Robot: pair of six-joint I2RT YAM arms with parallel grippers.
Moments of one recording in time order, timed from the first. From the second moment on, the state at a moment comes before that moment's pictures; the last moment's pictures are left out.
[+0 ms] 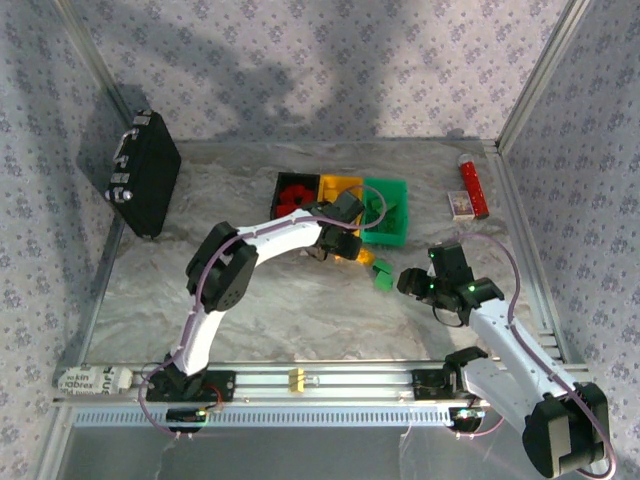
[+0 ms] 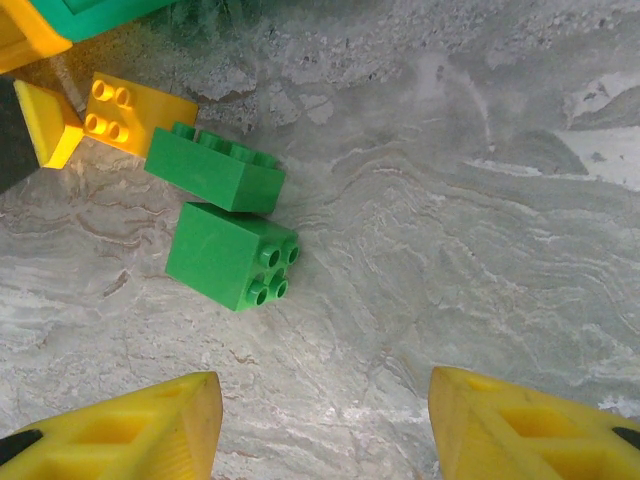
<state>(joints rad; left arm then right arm) -0.84 2.14 1.65 -0.67 -0.10 -0.41 0.29 0.88 0.53 -0.64 -0.13 0.61</state>
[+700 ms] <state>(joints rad) -0.83 2.16 1.63 -0.68 -0.08 -0.40 0.29 0.88 0.52 -0.63 -0.13 0.61</state>
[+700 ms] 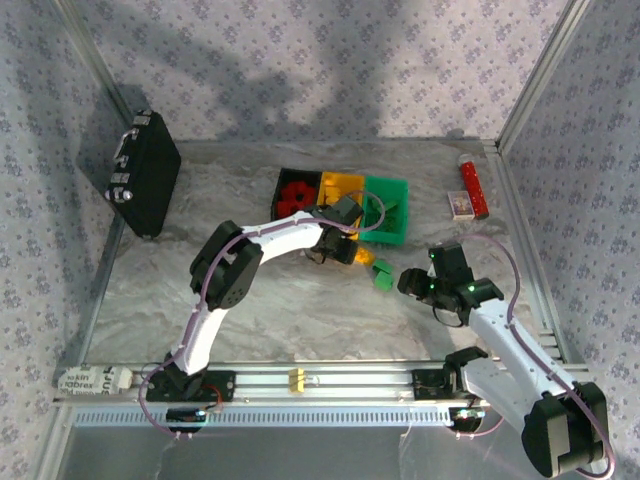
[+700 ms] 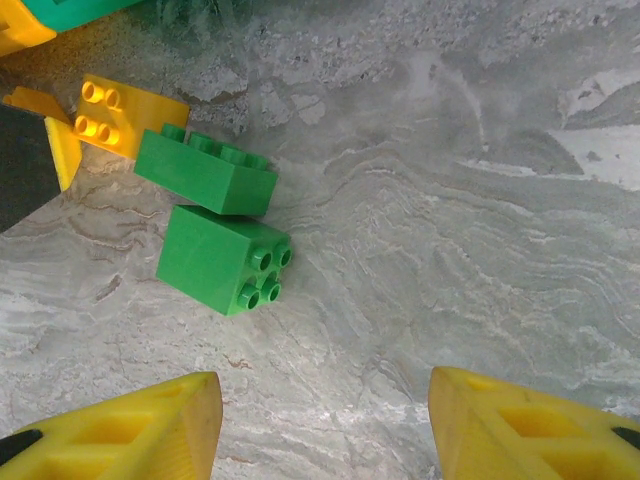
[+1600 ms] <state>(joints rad) -0.84 2.06 1.81 -0.77 -0.14 -0.32 0.29 0.88 0.52 -0.63 -0.13 0.61</state>
